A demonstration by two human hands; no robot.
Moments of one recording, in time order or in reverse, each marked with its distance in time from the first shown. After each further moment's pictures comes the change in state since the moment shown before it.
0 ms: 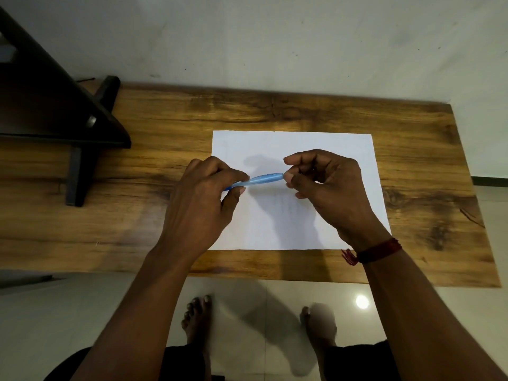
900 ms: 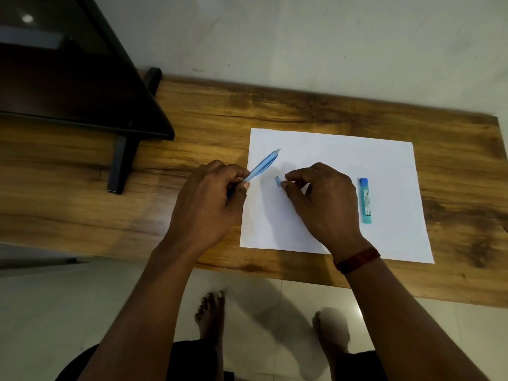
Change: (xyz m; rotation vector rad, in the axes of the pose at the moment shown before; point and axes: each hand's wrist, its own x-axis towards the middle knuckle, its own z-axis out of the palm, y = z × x) left_hand -0.015 -0.032 -0.023 -0.178 -0.012 -0.184; right_hand 0.002 0.009 0.064 -0.613 0.085 -0.215
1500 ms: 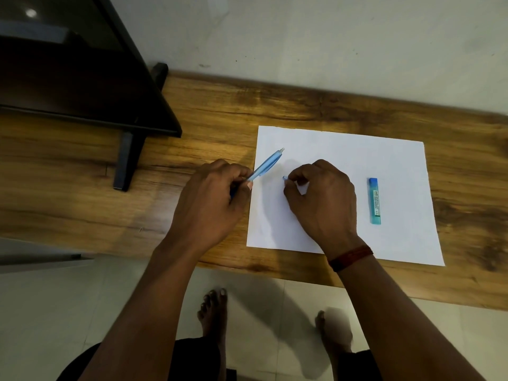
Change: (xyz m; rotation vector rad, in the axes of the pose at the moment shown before) left_hand 0.000 -0.005 -0.004 0.013 -0.022 -0.011; right_hand 0.002 -0.012 0.013 -0.060 0.029 0.033
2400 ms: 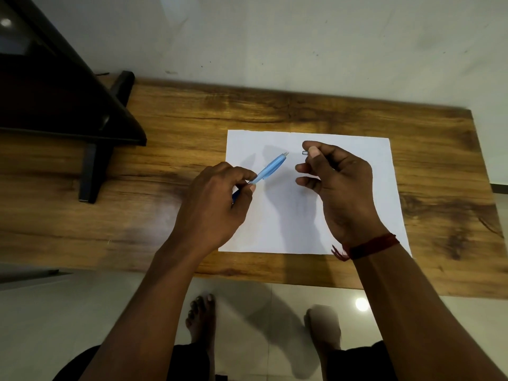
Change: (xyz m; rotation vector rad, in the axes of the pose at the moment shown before) left_hand 0.011 0.031 0.028 -0.029 -0.027 0.037; right_hand 0.015 0.028 -0.049 1.003 0.048 0.475
